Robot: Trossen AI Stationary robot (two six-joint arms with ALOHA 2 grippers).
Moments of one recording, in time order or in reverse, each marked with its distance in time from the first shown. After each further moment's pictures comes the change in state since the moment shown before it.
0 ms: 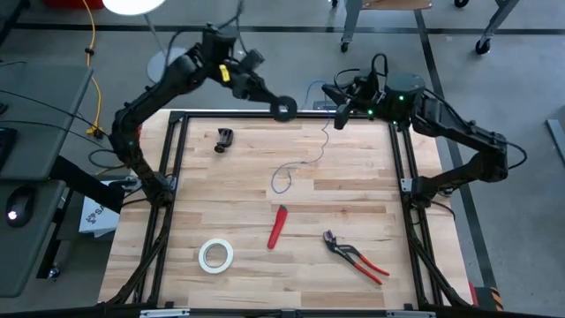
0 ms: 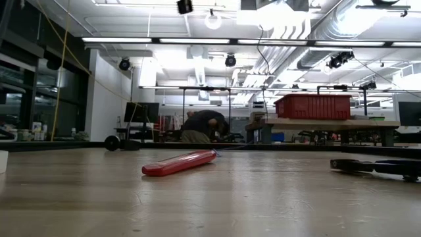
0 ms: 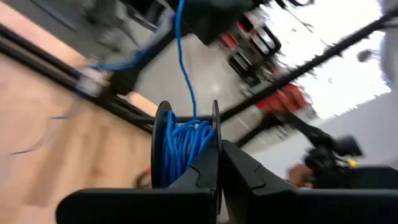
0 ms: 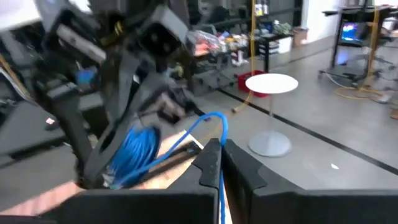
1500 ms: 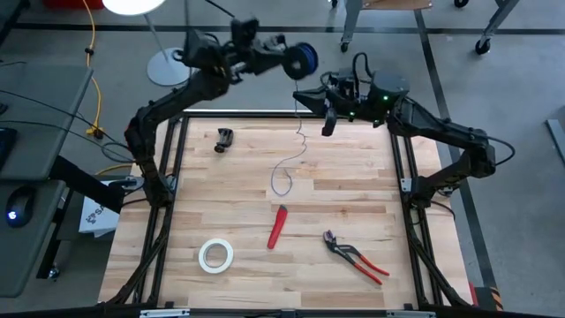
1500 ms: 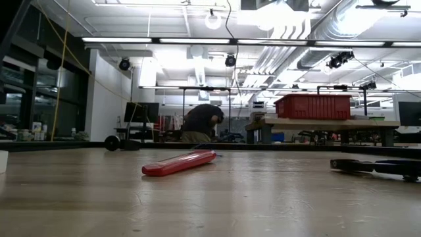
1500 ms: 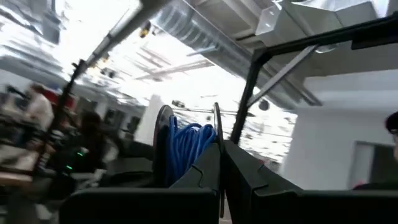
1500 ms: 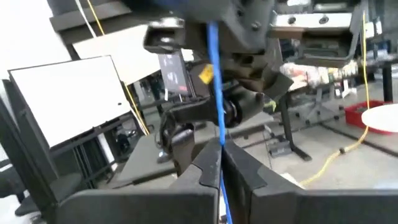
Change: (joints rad) left arm -0.069 0.123 -0.001 1.355 -0.164 -0.494; right arm 0.016 0.134 0.000 0.372 -0.353 0.120
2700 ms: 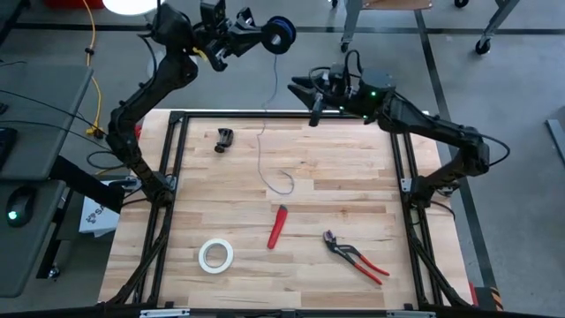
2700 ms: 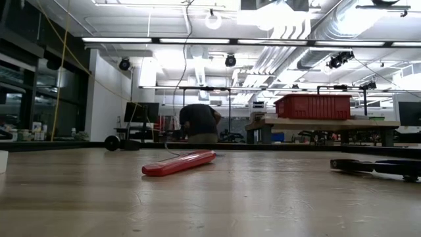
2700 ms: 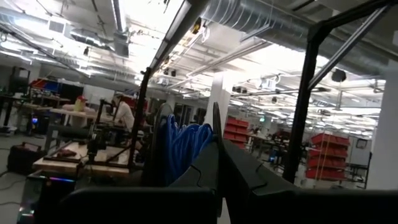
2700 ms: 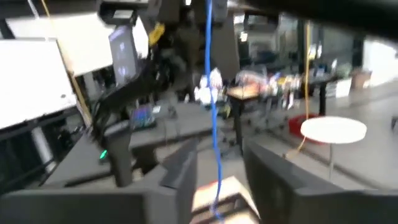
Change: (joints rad) left arm 0.152 -0.143 0.002 -0.392 0.010 0.375; right arm -0.047 0.060 -0.001 0.048 0.123 -0.141
